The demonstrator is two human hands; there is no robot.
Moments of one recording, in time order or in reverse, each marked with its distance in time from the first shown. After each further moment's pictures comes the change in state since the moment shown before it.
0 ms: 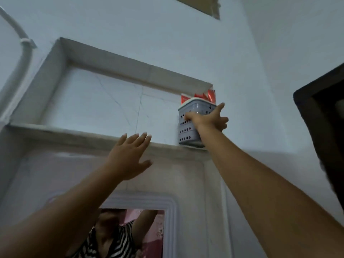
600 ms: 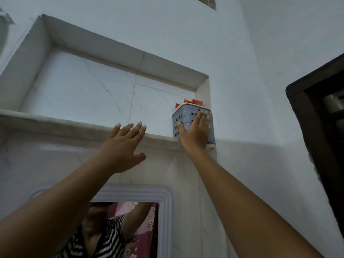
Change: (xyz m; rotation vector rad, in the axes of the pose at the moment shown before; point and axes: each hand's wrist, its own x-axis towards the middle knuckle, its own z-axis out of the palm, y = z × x) left_hand -0.001 -0.006 0.009 -0.100 0.004 0.026; right_hand -0.008 0.079 0.047 -0.385 0.025 -0.433
